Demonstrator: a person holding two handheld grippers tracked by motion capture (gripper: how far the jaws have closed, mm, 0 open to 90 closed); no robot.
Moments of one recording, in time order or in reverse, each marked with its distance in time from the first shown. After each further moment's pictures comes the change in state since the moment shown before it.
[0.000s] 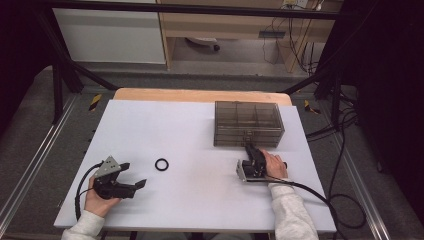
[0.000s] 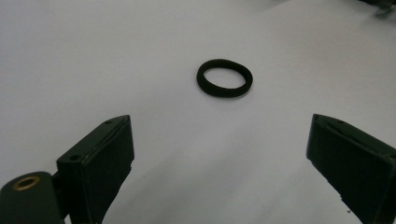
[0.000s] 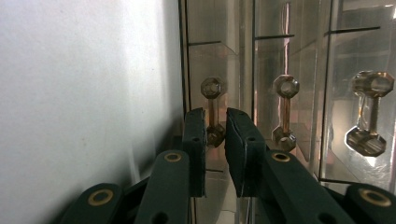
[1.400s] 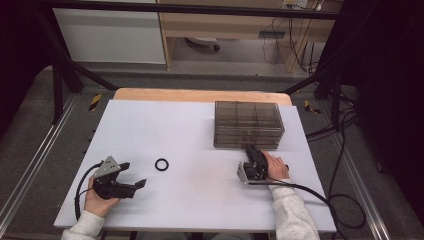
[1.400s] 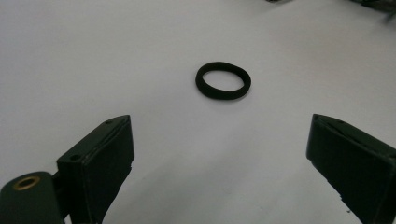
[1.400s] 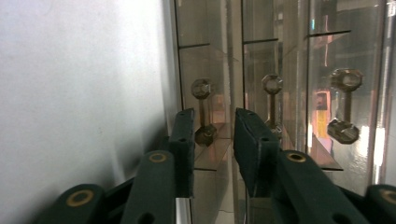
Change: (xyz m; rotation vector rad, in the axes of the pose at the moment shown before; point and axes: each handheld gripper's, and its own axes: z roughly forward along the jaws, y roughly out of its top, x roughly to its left) left arm 0.000 0.001 -0.001 -0.007 -0.003 0.001; right arm -0.003 0.000 -0.013 -0.018 0.005 0.028
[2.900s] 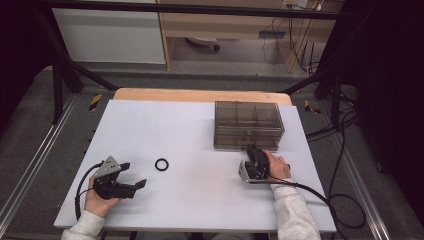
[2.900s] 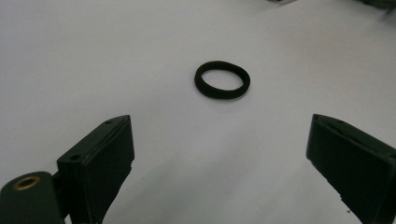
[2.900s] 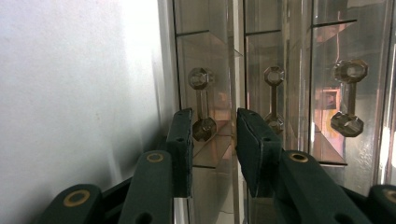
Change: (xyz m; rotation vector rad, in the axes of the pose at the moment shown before) left arm 0.000 0.000 0.001 0.002 -0.002 0.000; right arm -0.005 -0.003 -0.001 0.010 0.044 0.006
